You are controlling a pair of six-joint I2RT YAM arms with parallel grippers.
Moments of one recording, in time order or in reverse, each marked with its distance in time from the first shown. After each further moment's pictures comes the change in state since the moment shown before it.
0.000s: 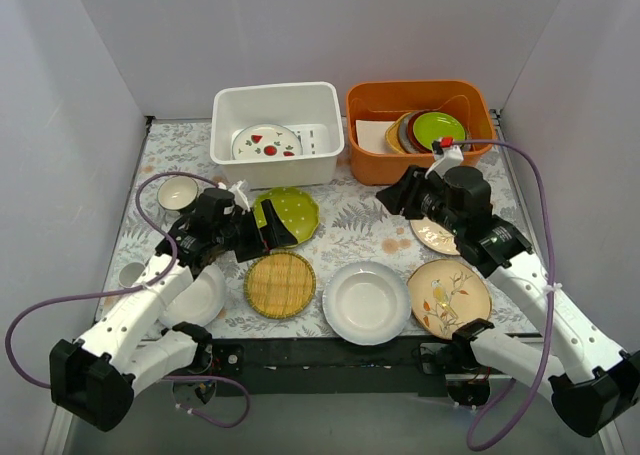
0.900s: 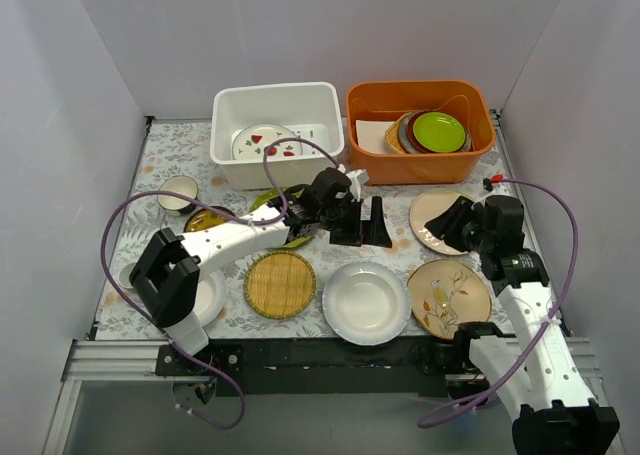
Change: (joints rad) left arm -0.462 0.657 0.454 0.258 -0.027 -0.023; right arm -0.412 -0.215 -0.294 -0.210 -0.108 0.028
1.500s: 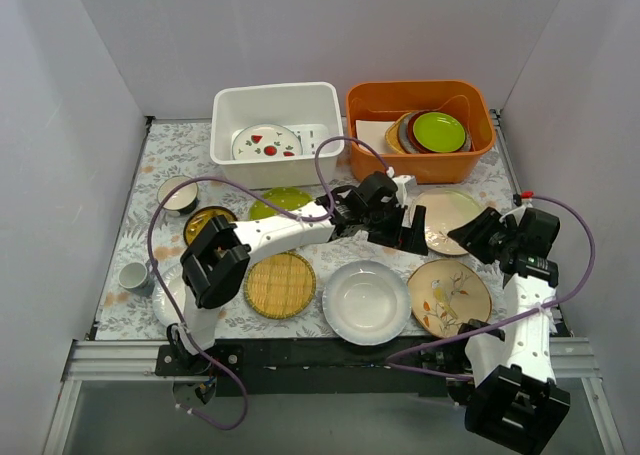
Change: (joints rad) left arm -0.130 0.301 0.298 0.025 -0.018 0.095; right arm -0.481 0.072 -0.093 -0.004 -0.346 -0.171
